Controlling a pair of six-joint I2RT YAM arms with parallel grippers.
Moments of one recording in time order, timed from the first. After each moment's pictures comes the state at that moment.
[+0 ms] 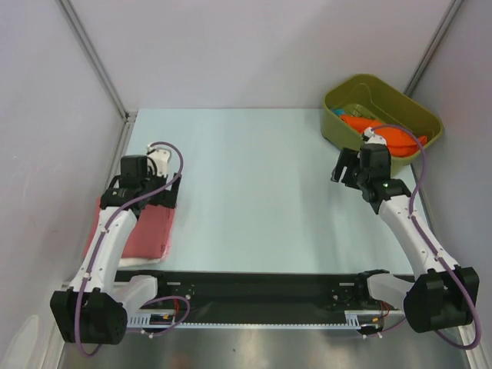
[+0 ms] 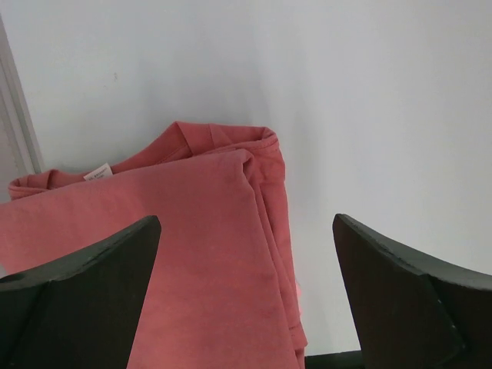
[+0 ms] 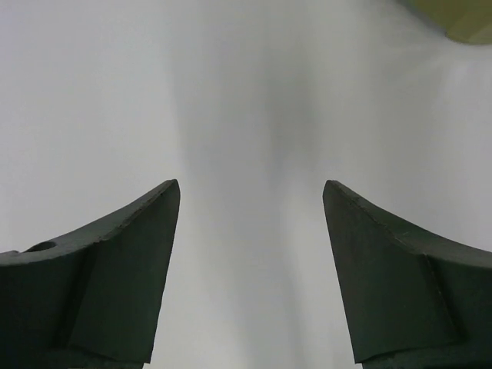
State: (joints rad) left arm -0.03 1.03 0.90 -0.70 0.04 0.23; right arm 0.15 1.13 0.90 -0.41 0.10 0.36
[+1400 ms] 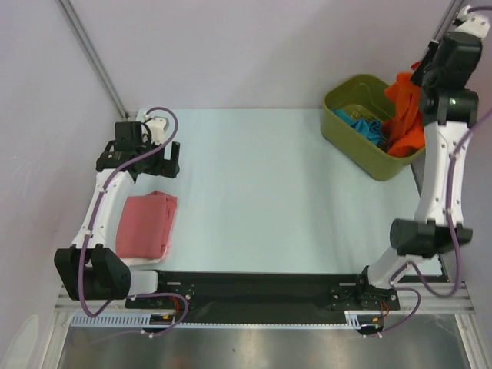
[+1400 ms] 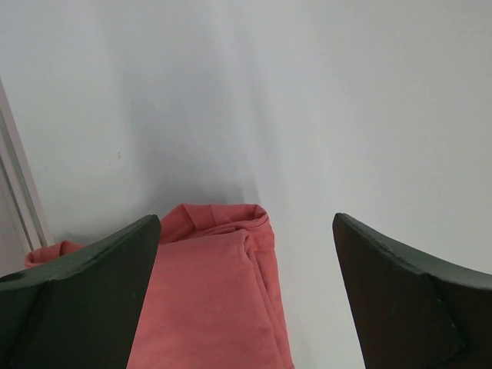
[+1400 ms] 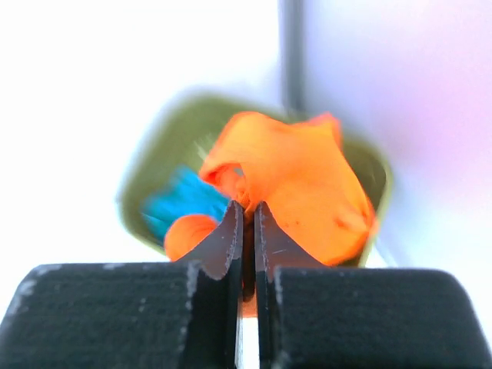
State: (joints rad) left arm 0.02 1.32 1.25 -0.74 0.17 0.21; right arm -0.16 1.77 2.25 -0.80 0.26 0.20
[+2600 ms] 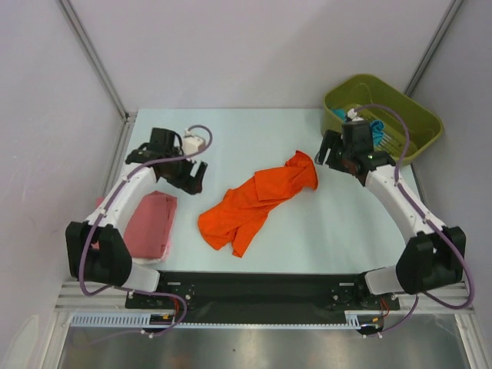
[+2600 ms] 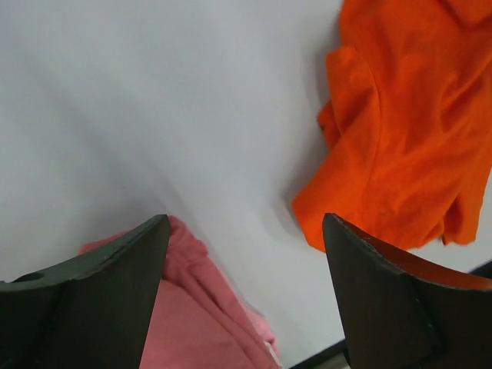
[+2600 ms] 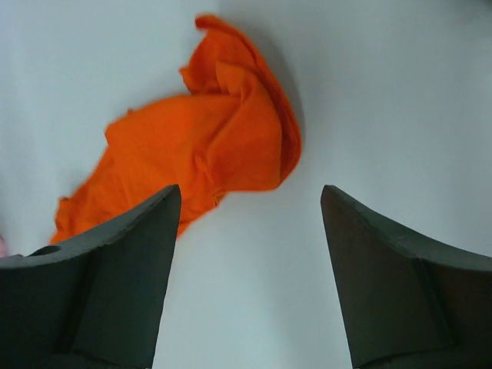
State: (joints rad) left arm -0.14 1.42 1.22 -0.79 0.27 0.32; right arm 0.22 1.43 1.23 -0.50 0.05 0.48
